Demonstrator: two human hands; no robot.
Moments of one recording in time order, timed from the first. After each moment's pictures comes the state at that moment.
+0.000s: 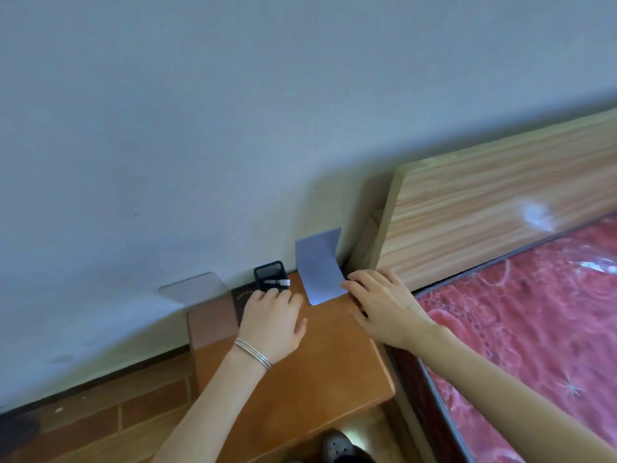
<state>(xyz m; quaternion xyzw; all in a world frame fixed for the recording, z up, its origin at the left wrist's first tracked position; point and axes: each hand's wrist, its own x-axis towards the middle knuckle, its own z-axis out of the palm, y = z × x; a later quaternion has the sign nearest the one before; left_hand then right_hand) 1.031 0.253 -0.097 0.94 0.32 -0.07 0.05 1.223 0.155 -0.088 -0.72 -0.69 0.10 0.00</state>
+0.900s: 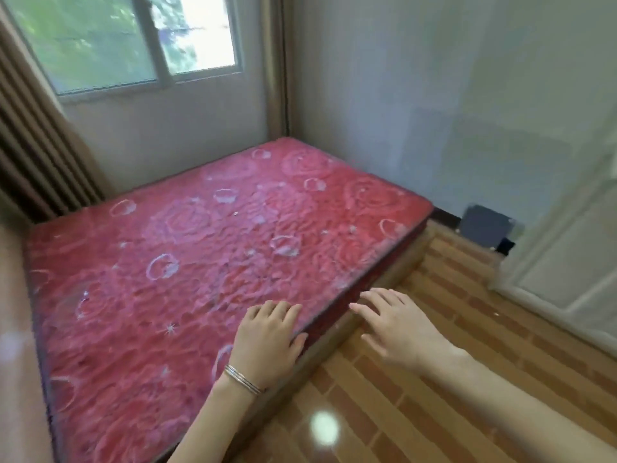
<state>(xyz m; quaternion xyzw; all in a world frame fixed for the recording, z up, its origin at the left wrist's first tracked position) 1.086 -0.181 0.090 0.78 -0.62 0.06 0.09 0.900 -0.330 0.099 -0.98 0.21 0.01 -0.06</state>
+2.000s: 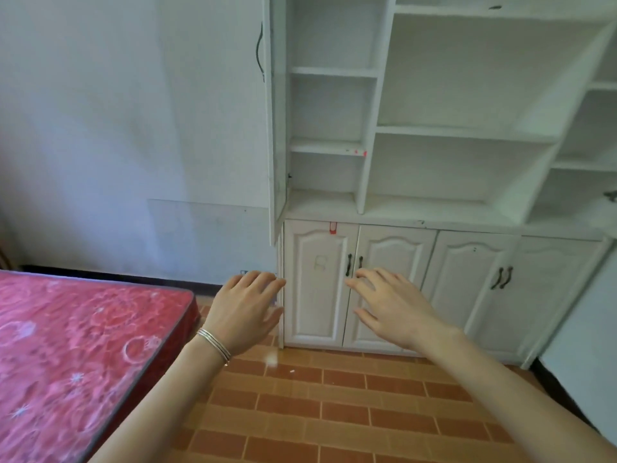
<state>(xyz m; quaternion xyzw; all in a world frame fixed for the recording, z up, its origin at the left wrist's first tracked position) 0.637 -0.655 0.214 0.44 -0.84 0.22 0.22 0.381 -0.614 0.256 -0.83 0.54 -0.05 -0.14</state>
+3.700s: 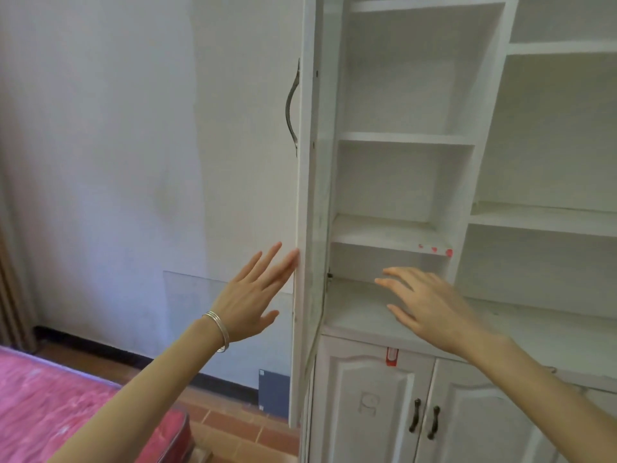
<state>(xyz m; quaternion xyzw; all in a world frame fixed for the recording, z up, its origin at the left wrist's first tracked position) 0.673 -1.134 0.307 0.43 -0.82 0.35 0.16 0.351 -1.113 0.336 -0.84 0.43 -0.18 -0.28</state>
